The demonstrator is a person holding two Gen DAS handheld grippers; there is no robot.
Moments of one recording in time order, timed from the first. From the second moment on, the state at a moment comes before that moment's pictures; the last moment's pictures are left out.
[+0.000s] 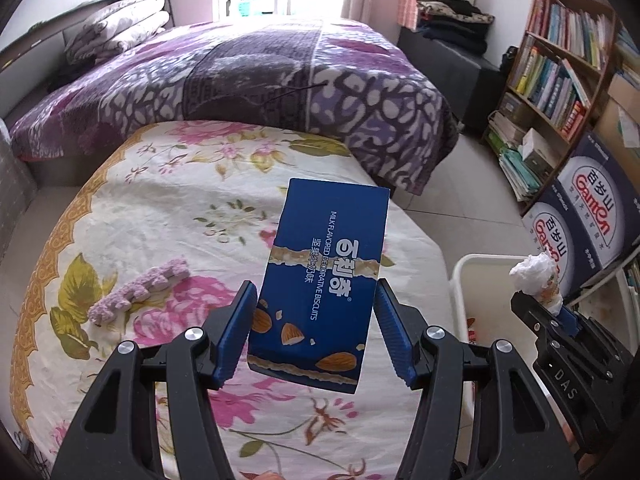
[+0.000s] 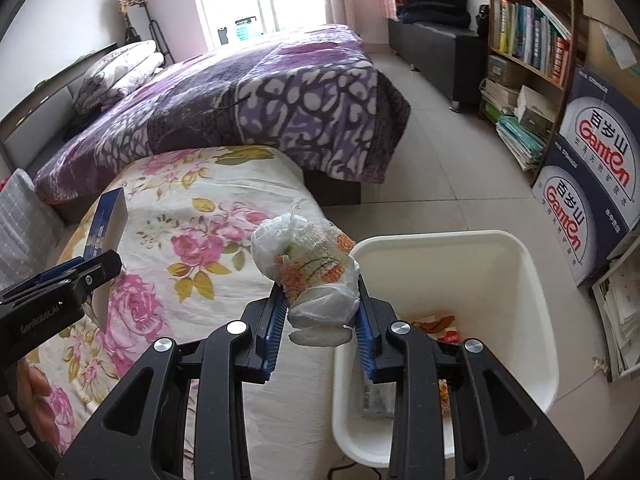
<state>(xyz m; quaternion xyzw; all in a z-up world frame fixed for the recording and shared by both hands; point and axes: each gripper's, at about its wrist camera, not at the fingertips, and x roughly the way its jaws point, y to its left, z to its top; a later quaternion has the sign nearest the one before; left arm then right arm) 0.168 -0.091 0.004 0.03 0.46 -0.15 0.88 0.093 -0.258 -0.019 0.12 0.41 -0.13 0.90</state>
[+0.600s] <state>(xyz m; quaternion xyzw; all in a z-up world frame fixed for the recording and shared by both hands) 0.146 -0.168 0.006 0.07 0.46 -0.21 0.86 0.062 -0.318 -0.024 0.17 0.42 -0.19 0.87</state>
